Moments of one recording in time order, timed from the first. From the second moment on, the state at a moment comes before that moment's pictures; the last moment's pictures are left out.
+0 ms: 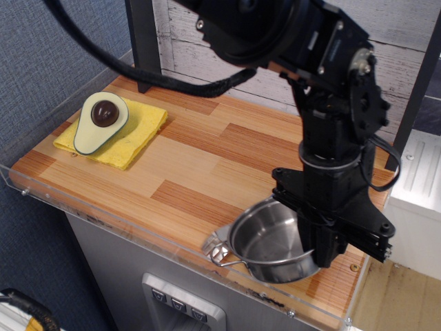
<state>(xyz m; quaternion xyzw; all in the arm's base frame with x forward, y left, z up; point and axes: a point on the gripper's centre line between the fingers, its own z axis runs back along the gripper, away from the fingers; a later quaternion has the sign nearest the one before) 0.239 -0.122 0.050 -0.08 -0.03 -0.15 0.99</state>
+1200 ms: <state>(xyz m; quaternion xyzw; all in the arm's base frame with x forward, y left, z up) 0.276 -0.121 0.093 -0.01 -0.08 -0.20 0.98</state>
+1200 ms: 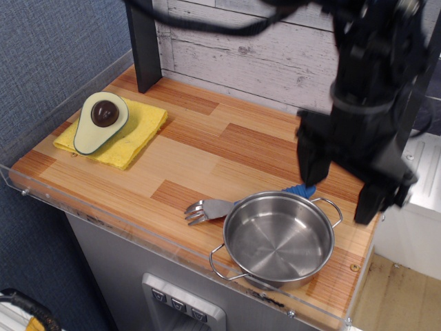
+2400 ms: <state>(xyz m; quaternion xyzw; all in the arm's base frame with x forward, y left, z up) 0.273 -0.041 0.161 -0.03 -0.11 -0.04 0.99</state>
